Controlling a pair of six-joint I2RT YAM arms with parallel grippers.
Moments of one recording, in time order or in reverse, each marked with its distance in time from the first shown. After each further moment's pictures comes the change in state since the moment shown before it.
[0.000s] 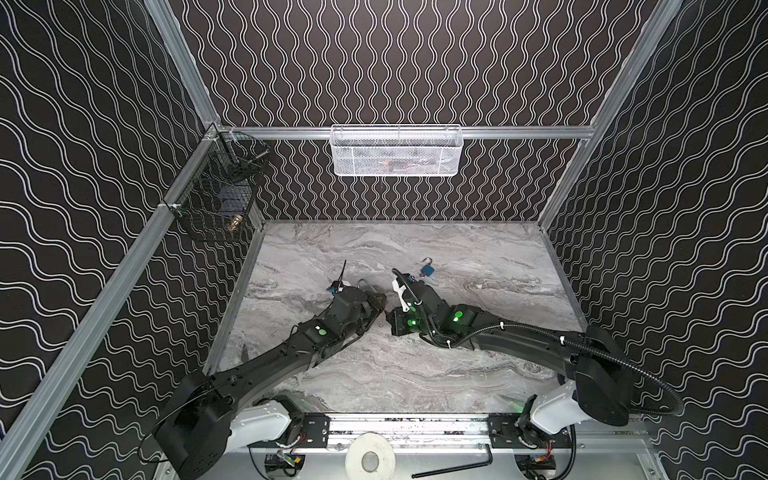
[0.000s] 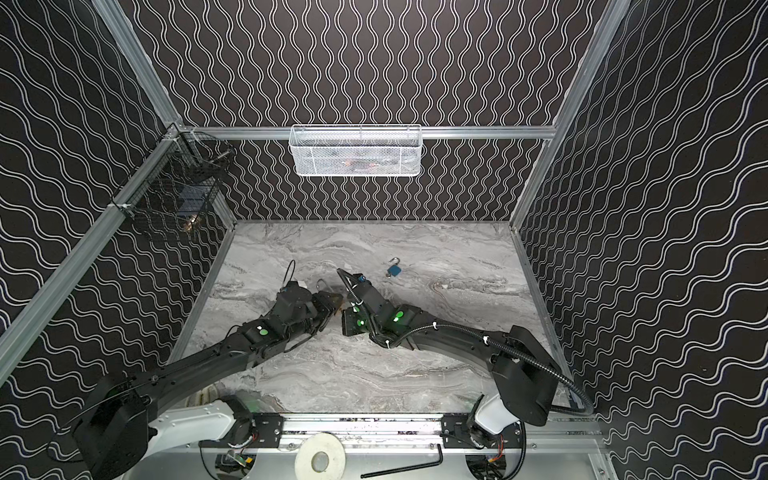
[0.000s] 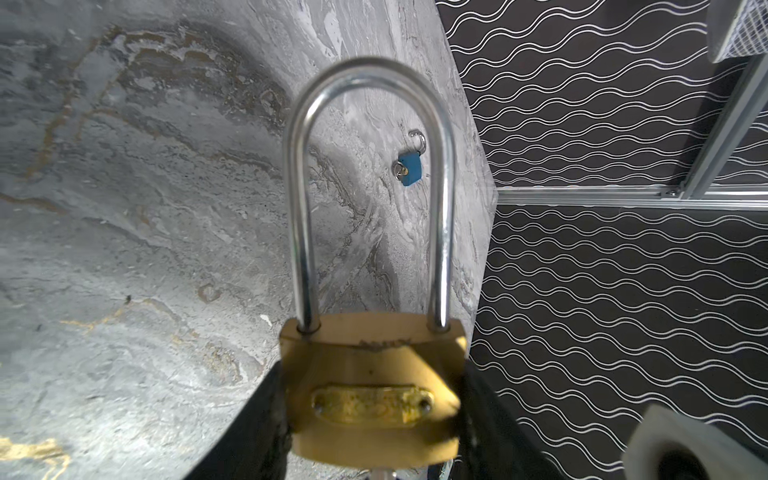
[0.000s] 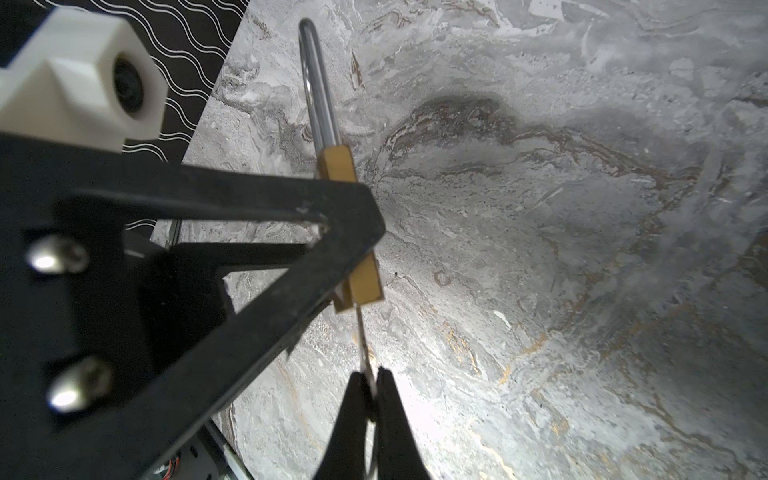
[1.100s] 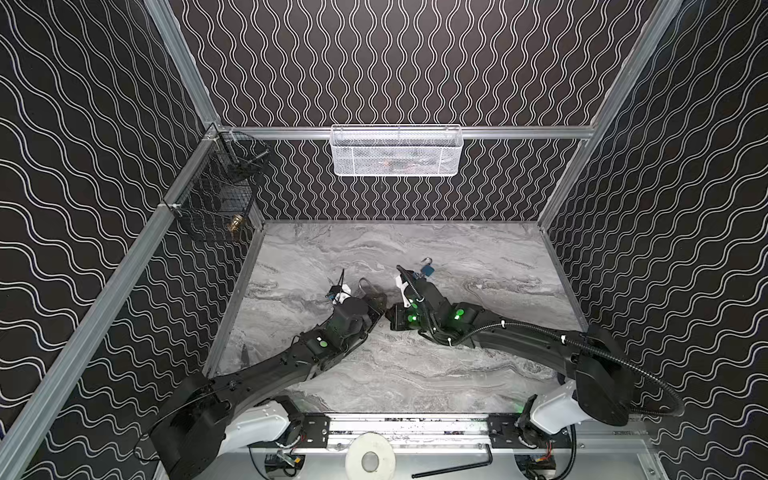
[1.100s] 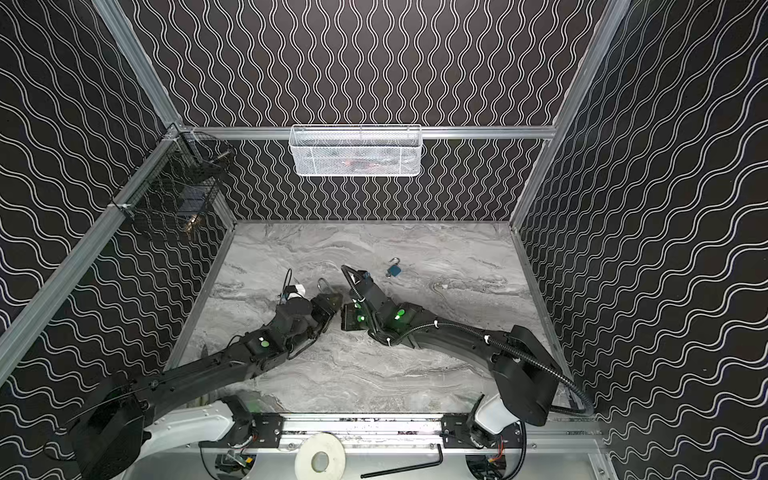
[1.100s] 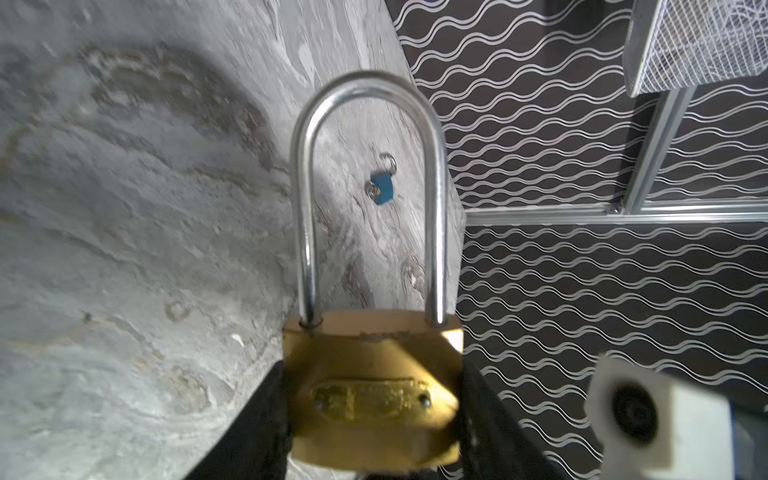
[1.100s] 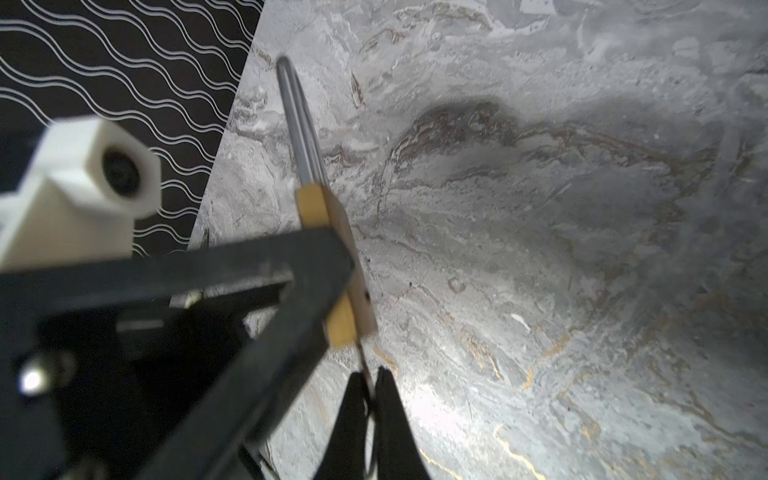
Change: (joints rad) left arm -0.071 -0.032 -0.096 0.177 -0.124 -0.050; right arm -0.028 -0.003 0.004 0.029 -0.028 0.103
